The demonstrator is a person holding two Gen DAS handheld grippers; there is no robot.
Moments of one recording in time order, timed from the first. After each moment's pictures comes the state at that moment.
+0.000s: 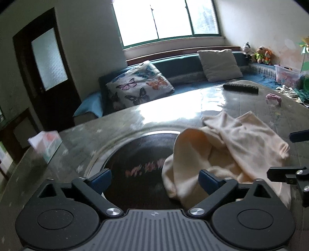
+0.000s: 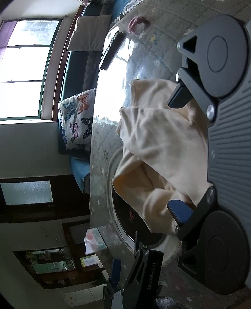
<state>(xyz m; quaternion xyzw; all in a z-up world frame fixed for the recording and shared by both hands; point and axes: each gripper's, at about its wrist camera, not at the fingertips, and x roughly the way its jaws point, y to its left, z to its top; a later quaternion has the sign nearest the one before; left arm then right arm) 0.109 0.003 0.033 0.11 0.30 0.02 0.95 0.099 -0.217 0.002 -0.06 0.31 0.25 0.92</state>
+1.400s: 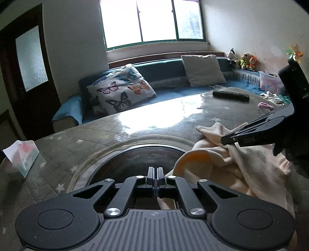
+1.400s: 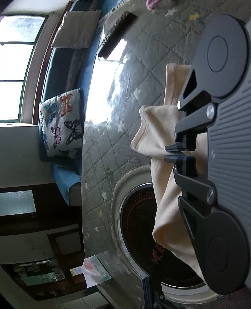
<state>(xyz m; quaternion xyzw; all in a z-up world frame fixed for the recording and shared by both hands) 0.151 0.027 0.030 0.09 0.30 -0.06 0.95 0.233 -0.174 -0.014 -0.07 0.37 0.23 0.90</state>
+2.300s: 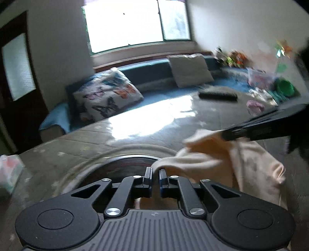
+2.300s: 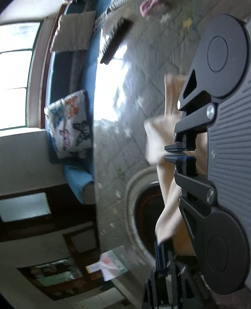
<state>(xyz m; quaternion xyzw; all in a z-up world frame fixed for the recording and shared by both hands) 0.164 0.007 0.029 0.09 0.28 -0.07 0.95 0.215 -0.211 0.008 -0.01 0.34 0.24 0.91</state>
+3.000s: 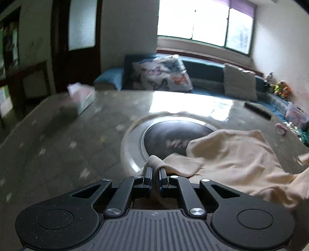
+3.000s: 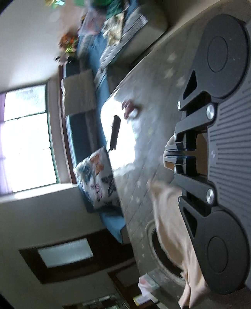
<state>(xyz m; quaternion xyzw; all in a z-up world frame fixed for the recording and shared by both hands) 0.025 0.121 0.044 -0.05 0.33 0.07 0.94 0.071 -0.380 0.035 0.08 0.29 0.08 0.95</state>
